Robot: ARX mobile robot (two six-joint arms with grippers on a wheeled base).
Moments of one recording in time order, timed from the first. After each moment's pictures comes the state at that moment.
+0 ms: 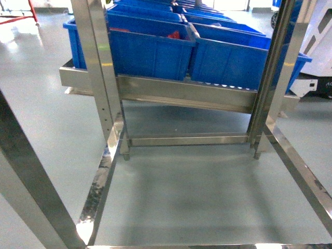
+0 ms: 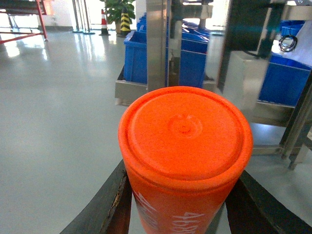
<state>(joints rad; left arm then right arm) 0.00 0.01 0.01 -0.01 0.00 -0.01 0.00 0.00 0.01 -0.01 0.00 0.00</state>
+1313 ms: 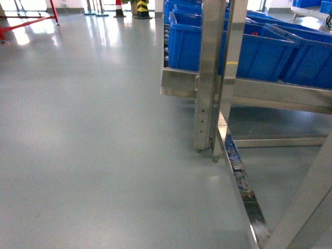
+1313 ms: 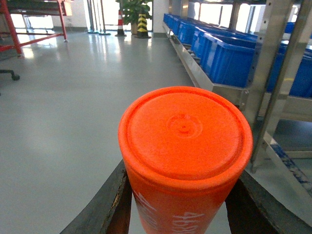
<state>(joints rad) 0.00 0.01 0.01 -0.01 0.00 -0.01 0.00 0.00 0.01 -0.01 0.00 0.00</state>
